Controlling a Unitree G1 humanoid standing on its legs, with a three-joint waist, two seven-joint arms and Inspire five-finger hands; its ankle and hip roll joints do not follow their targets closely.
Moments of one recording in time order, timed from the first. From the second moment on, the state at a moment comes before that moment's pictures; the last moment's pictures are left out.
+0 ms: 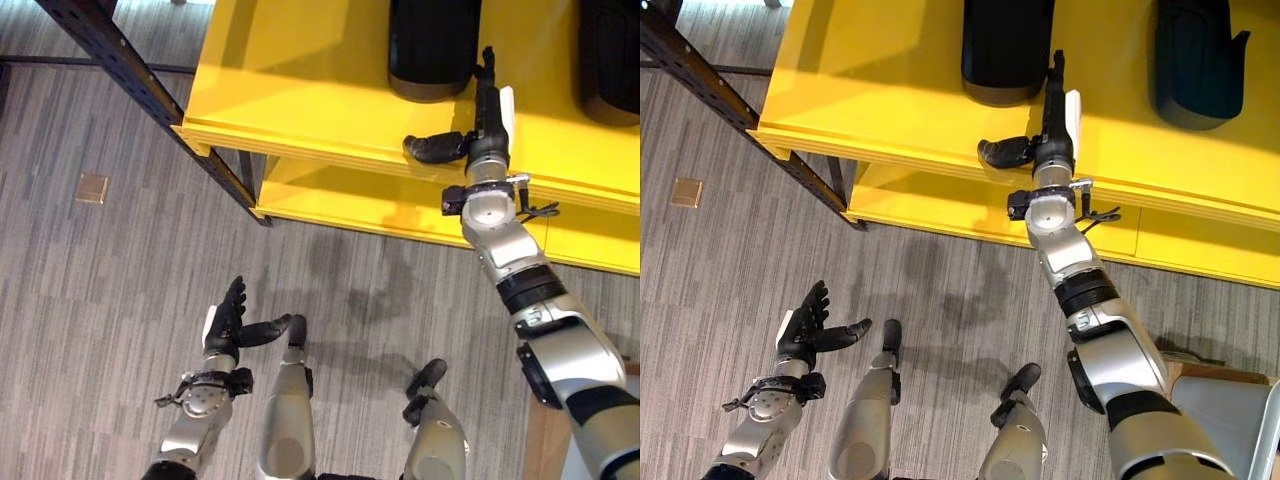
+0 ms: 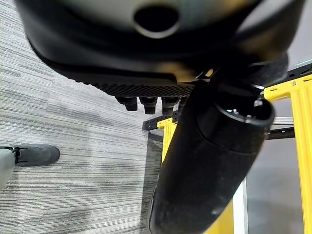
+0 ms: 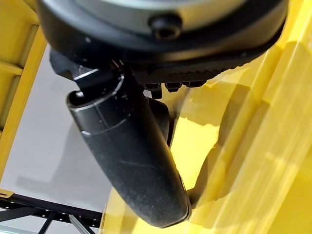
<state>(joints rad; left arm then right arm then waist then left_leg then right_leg) 0.01 0.45 -0.21 0.27 -0.43 -0.13 0.26 -1.04 -0.43 0.30 0.71 0.21 -0.05 -0.41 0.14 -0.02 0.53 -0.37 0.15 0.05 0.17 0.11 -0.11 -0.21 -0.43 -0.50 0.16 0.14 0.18</state>
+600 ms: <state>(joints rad) 0.01 0.45 -0.21 0.27 -0.43 -0.13 0.26 -1.04 -0.42 0.30 0.71 0.21 -0.05 -0.41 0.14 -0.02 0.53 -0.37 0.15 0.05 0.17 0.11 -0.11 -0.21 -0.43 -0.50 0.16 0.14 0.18</state>
